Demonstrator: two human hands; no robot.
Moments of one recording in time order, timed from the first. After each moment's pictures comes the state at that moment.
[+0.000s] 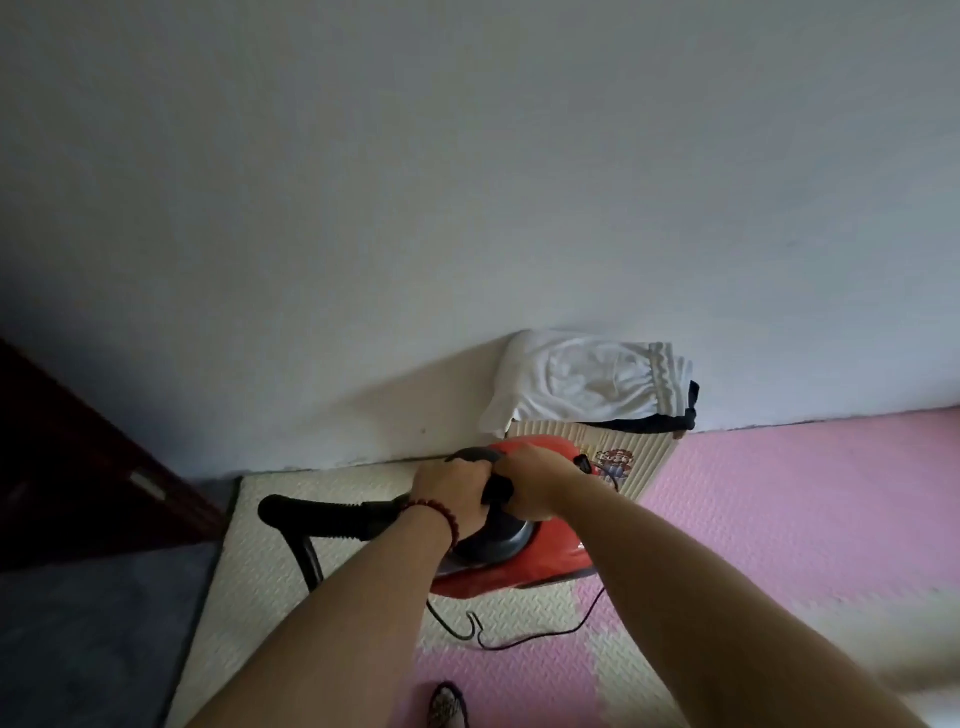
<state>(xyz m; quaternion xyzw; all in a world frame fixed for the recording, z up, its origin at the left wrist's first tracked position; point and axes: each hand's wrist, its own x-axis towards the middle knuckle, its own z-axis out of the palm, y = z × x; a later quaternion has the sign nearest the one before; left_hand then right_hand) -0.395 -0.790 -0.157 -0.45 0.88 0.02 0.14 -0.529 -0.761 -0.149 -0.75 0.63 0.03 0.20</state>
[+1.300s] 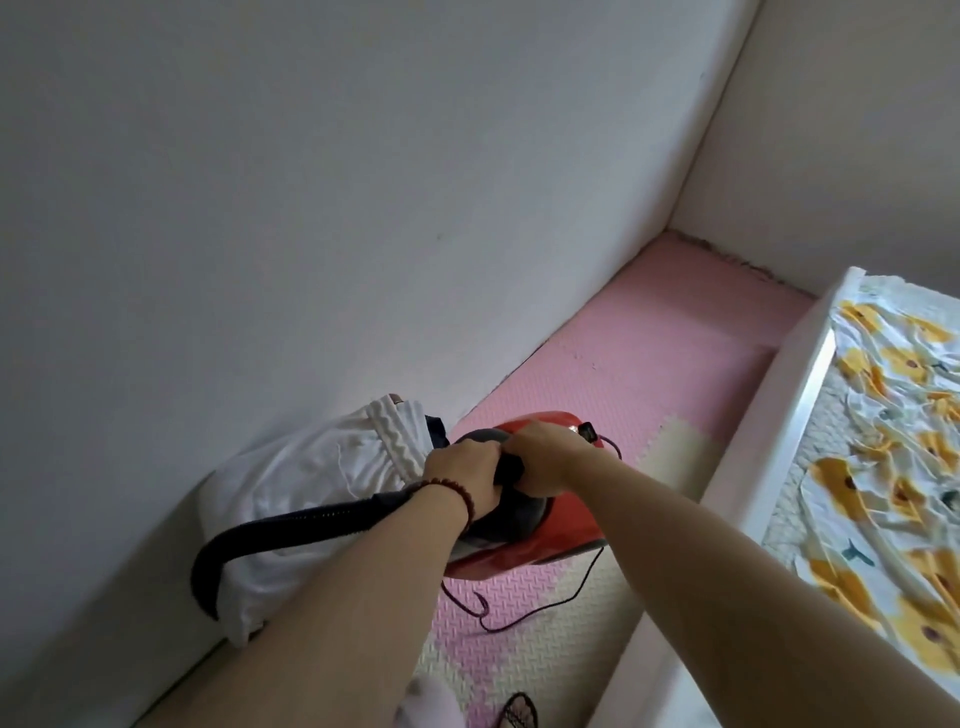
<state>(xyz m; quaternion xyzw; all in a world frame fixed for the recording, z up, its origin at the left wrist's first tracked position) -0.826 -0.827 -0.154 -0.10 0.98 0.10 0.16 -0.908 -0.724 -0.149 -0.47 0.86 0.04 0.21</state>
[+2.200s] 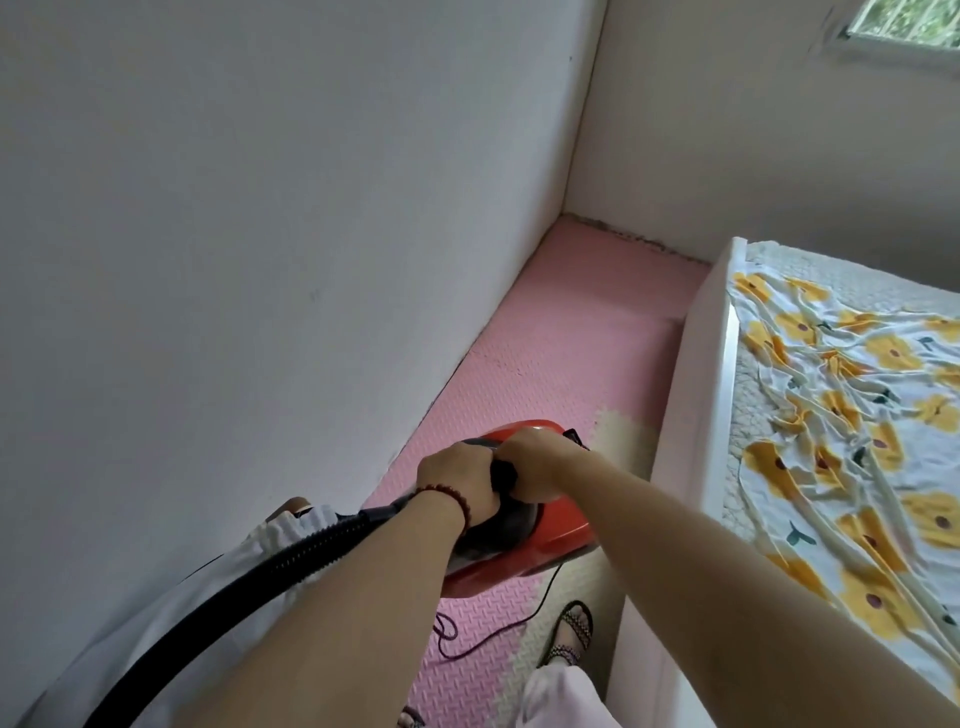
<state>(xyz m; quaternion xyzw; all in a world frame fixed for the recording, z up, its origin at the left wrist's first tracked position) -1.019 -0.828 -0.165 -0.02 0.98 0.13 0.18 -1.076 -0.711 -0.166 -0.37 0.90 0.02 0.24</state>
